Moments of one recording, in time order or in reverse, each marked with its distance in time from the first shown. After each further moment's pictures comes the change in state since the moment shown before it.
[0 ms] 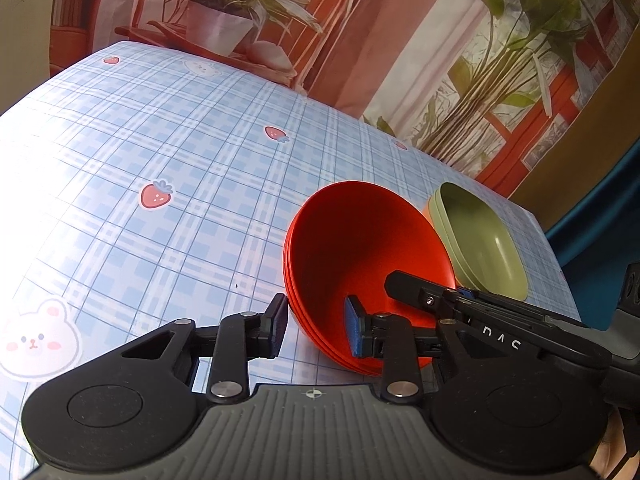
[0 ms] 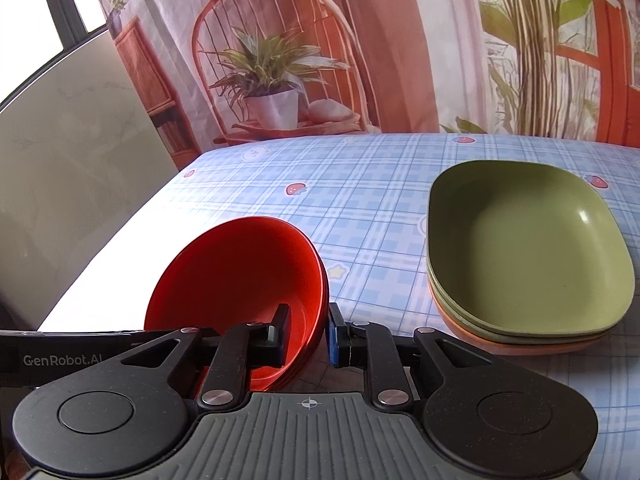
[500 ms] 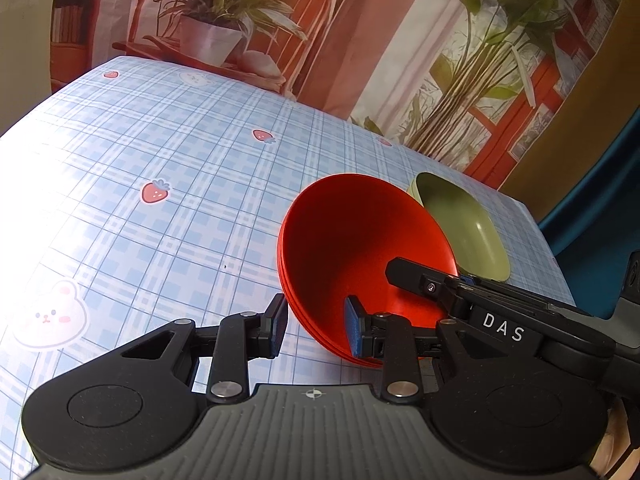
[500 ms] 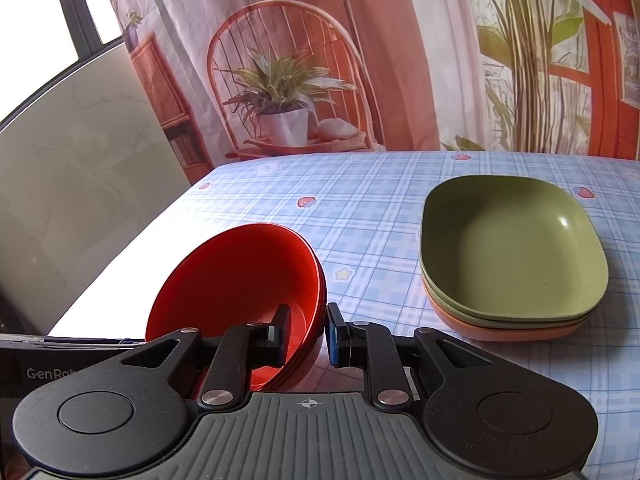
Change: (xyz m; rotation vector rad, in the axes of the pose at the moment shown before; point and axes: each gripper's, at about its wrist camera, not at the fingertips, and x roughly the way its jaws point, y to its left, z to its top) left arm -0.024 -0.015 -0.012 0.041 -0.014 0.009; right arm -0.033 0.002 -0.008 -0.012 -0.055 0.020
